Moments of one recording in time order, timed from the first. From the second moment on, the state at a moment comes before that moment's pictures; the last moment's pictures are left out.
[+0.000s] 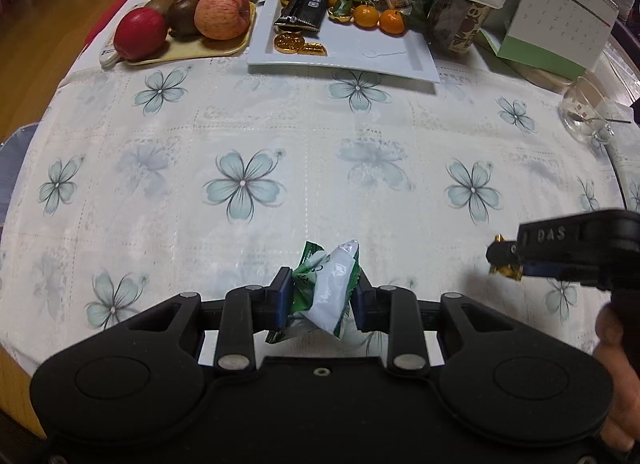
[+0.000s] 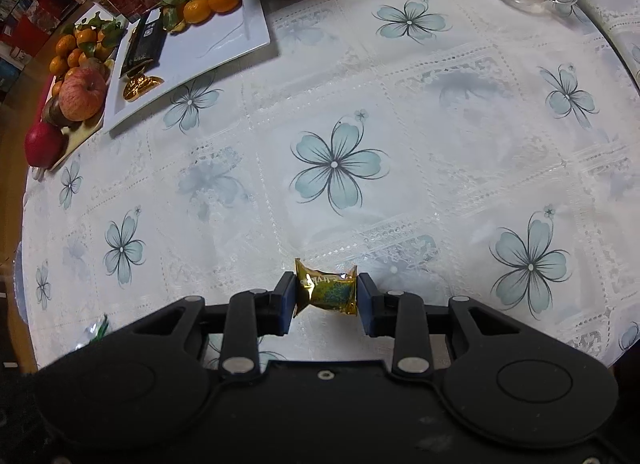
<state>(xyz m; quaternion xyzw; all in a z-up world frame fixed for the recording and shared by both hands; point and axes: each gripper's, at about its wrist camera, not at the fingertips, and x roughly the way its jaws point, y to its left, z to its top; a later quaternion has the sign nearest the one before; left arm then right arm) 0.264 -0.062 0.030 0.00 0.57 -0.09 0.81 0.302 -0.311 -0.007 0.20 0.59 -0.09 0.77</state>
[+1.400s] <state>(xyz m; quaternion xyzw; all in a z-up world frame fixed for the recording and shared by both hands) 0.118 -0.070 0.009 -0.04 0.64 -0.10 0.76 0.042 -0.269 0.014 0.25 0.53 -0.04 0.81</state>
